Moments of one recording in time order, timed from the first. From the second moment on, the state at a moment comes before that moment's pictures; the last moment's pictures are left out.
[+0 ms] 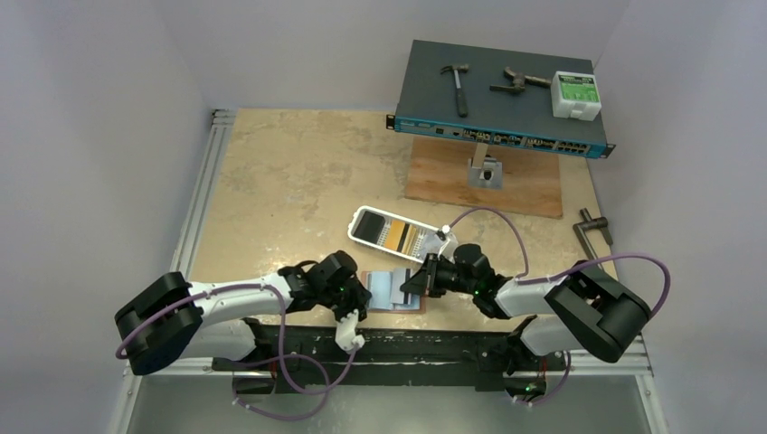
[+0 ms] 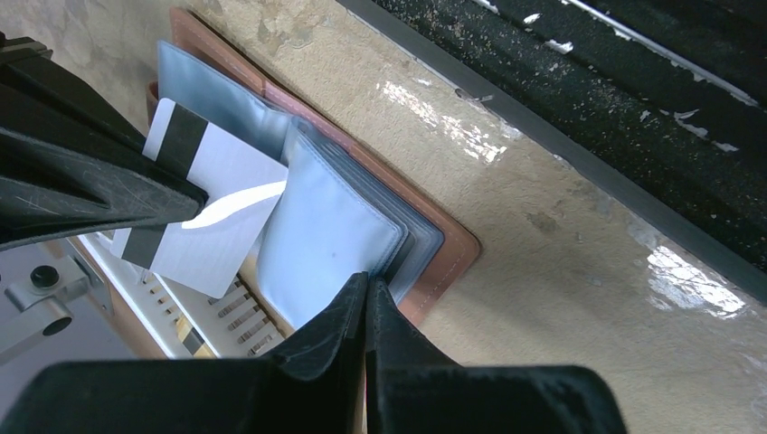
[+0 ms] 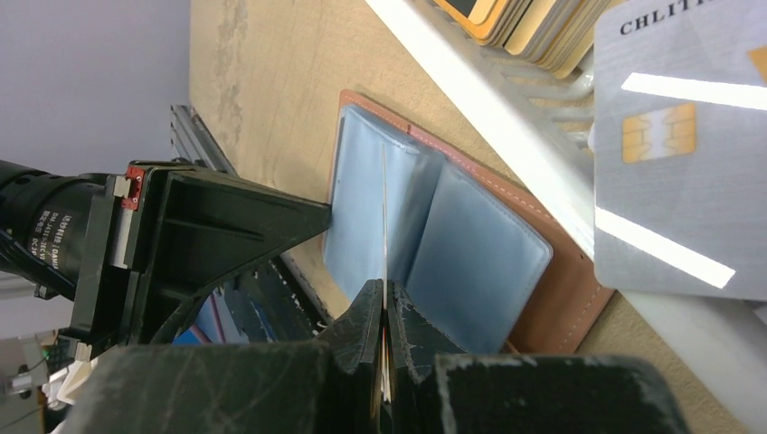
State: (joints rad) left arm -0.97 1.23 0.45 -0.20 0.38 1.73; right arm 0.72 1.38 0.19 0.69 -0.38 0.92
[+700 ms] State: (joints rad) left arm -1.06 1.22 0.47 -0.24 0.29 1.61; right arm 0.72 1.39 0.18 0.66 -0.40 0.99
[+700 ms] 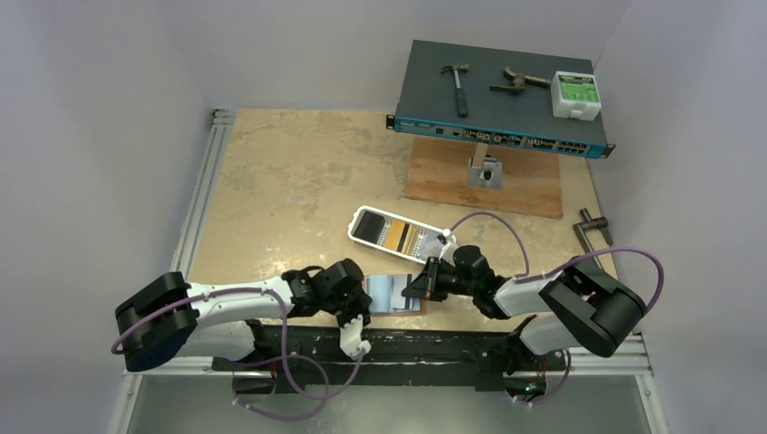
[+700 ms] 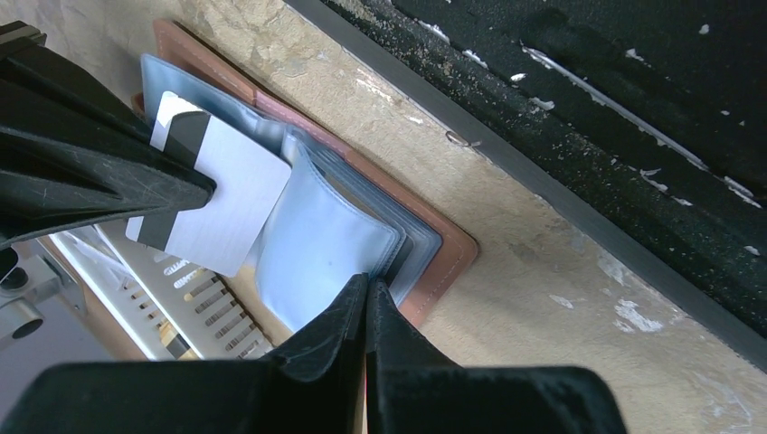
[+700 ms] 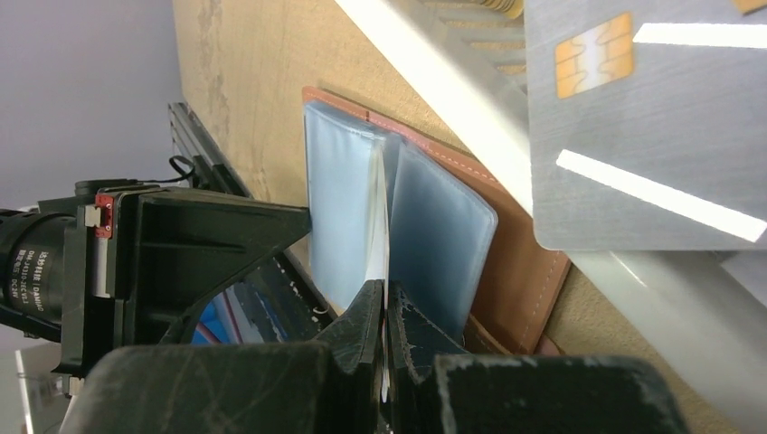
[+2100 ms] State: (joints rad) left arm -1.01 1.35 0.63 -0.39 0.23 1.79; right arm 0.69 1.47 0.26 0.61 -0.52 0.91
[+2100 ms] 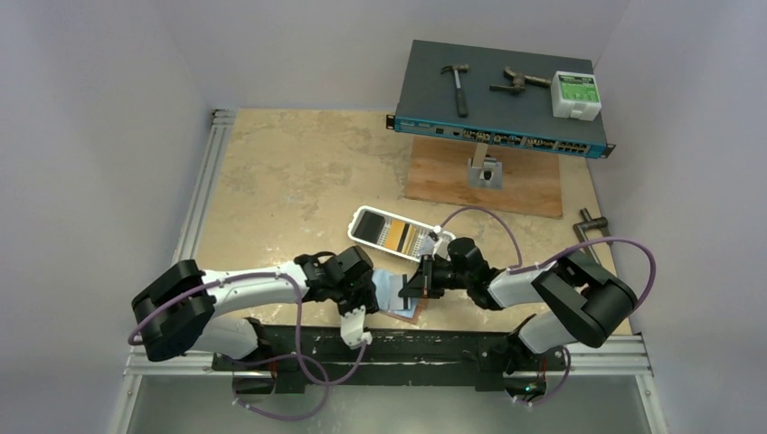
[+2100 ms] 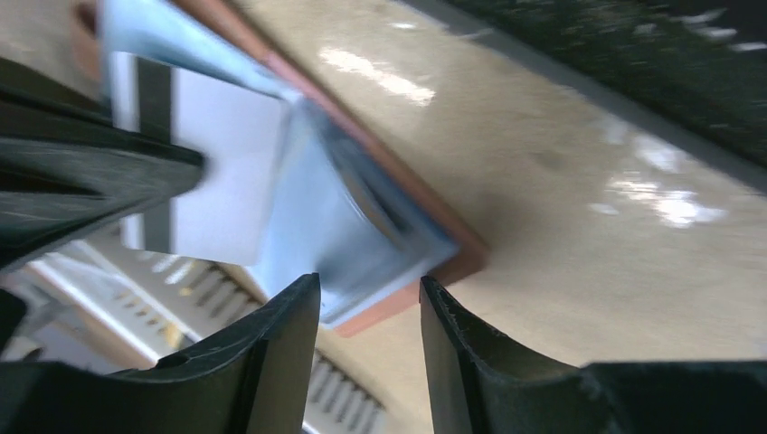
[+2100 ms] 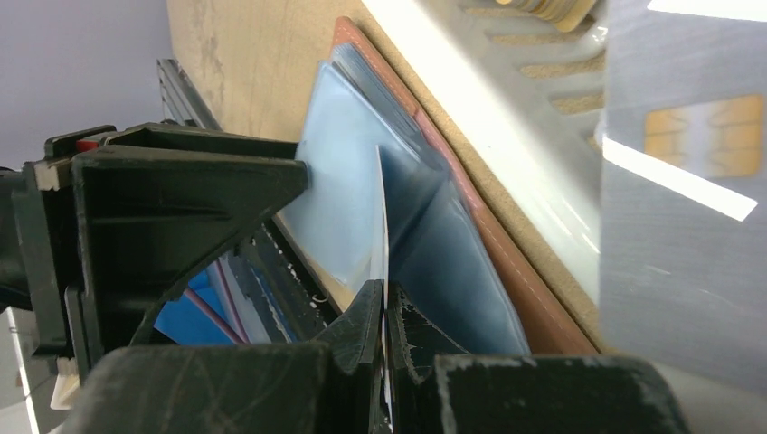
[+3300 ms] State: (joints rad) left arm -0.89 1.42 0.69 -0.49 0.32 2.08; right arm 0.62 1.46 0.39 0.36 -0.57 0.75
